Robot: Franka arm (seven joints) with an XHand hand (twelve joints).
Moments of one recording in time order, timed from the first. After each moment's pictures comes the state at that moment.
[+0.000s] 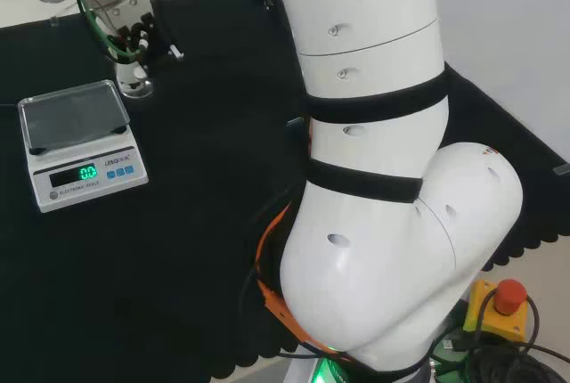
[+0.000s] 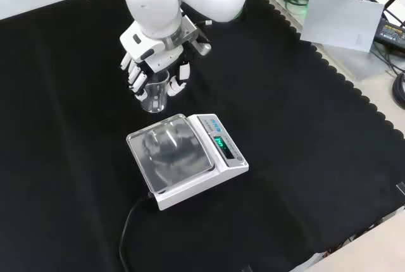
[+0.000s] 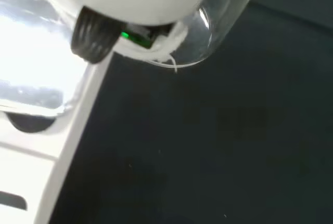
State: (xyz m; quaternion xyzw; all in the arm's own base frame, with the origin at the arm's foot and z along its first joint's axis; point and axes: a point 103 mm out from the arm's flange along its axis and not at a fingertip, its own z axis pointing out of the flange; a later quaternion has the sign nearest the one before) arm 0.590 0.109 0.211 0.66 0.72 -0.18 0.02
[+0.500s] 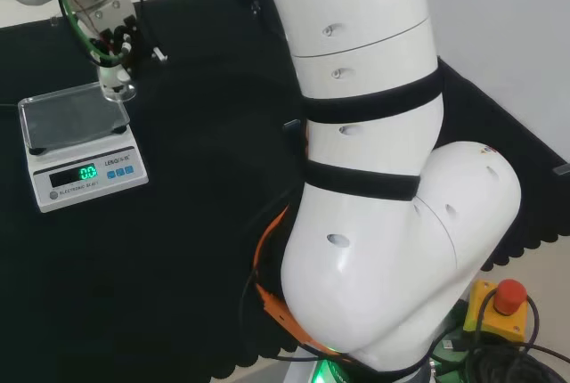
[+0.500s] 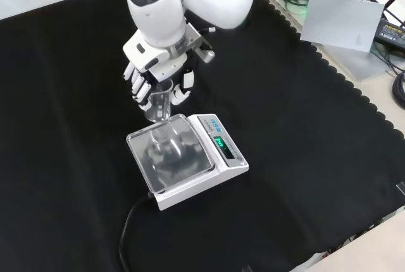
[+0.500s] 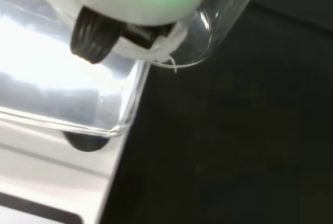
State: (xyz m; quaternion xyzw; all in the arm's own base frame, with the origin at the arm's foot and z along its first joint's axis) arm 0.594 0.137 0.207 0.65 0.74 -0.18 0.02
